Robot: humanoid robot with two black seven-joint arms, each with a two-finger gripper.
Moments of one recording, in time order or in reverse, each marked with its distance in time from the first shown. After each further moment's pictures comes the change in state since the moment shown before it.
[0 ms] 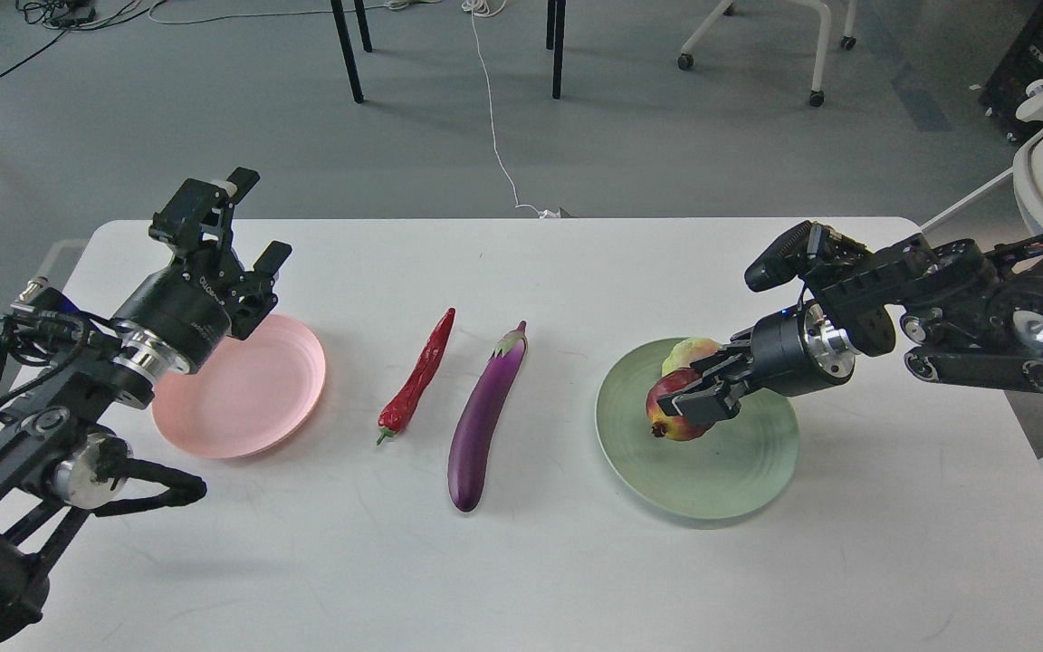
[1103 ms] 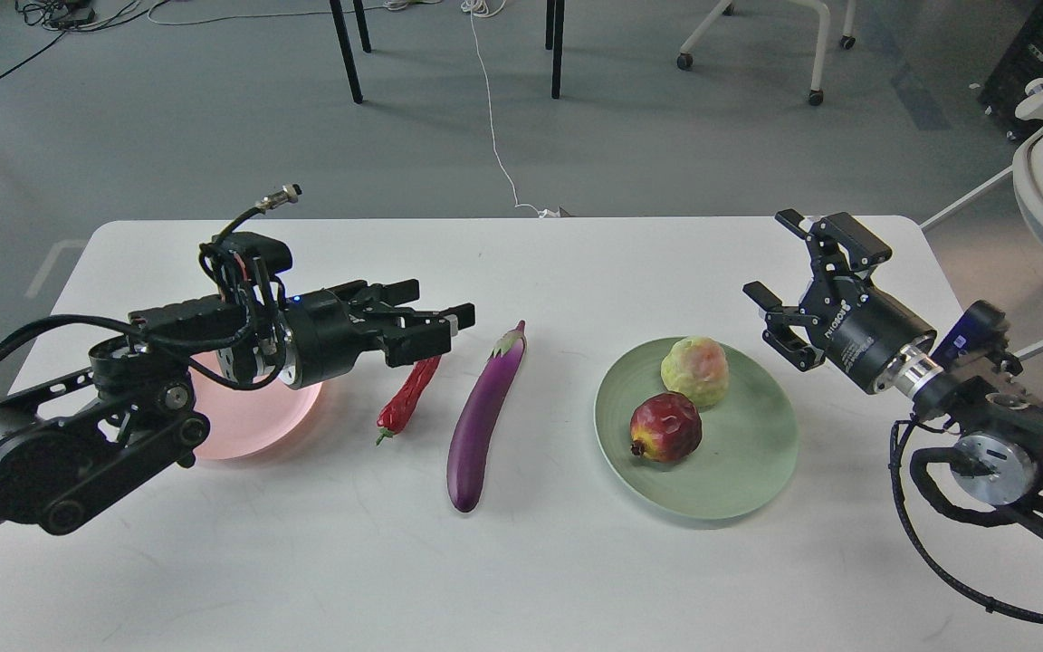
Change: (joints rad) left arm -0.481 0.048 0.599 0.128 1.127 -0.141 -0.029; right arm -1.063 -0.302 1.339 0.019 0.943 0.160 0.000
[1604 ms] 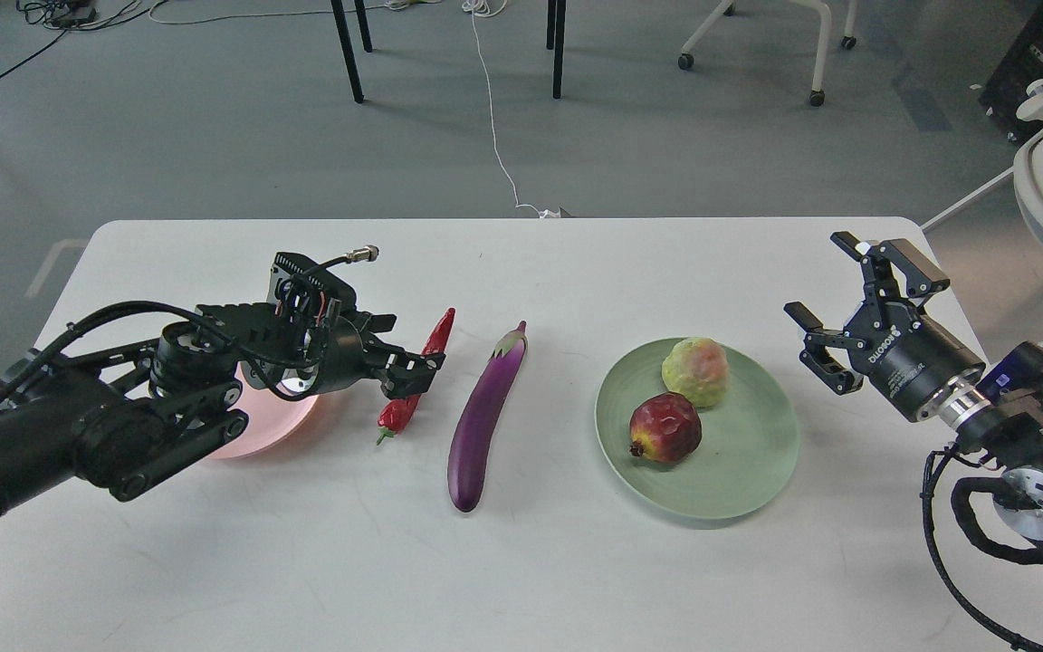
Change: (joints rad) left arm -0.118 -0.131 0.211 0.287 0.109 0.006 0.041; right arm -0.100 -0.023 0.093 0.011 0.002 0.030 0.000
